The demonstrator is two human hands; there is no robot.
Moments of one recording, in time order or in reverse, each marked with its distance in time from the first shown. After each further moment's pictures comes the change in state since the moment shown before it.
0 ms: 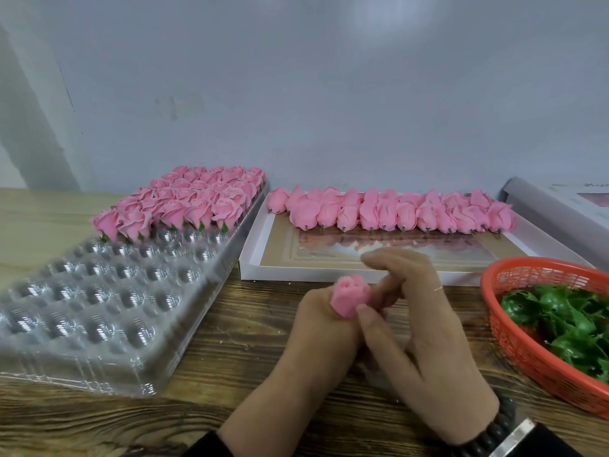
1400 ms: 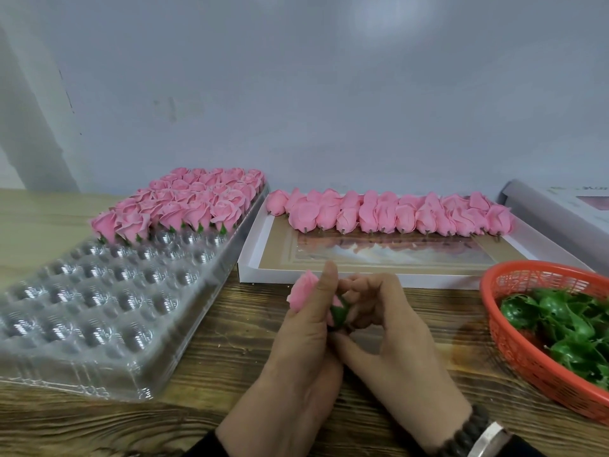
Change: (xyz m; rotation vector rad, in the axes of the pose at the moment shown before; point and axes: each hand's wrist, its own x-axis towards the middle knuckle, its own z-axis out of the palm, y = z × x) left_hand 0.005 -0.005 0.005 -0.850 0.216 -0.279; right_hand -0.007 0.003 0.021 0.217 -0.083 0.432
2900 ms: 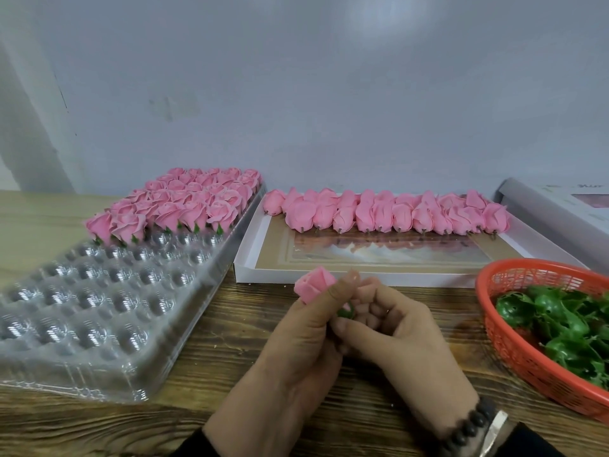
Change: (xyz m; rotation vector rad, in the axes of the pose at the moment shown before) left_hand 0.003 0.005 -0.004 0.167 -0.138 -0.094; right_hand 0.005 -0.006 -0.008 0.463 -0.057 0.215
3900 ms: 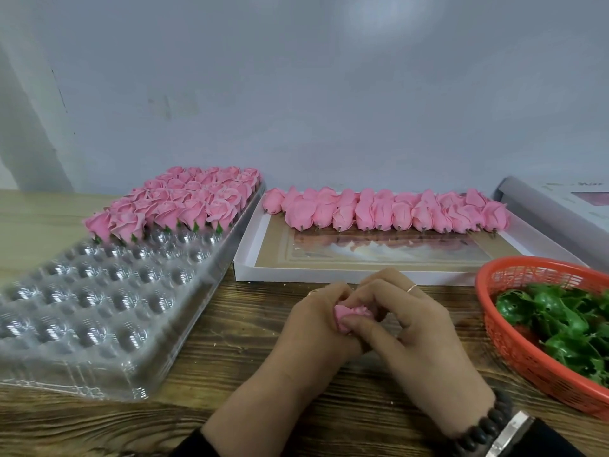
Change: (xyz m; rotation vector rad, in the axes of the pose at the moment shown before) left_hand 0.000 0.005 -0.008 1.133 -0.023 0.294; right_hand 0.000 0.000 -0.014 -0.594 0.013 -0.342
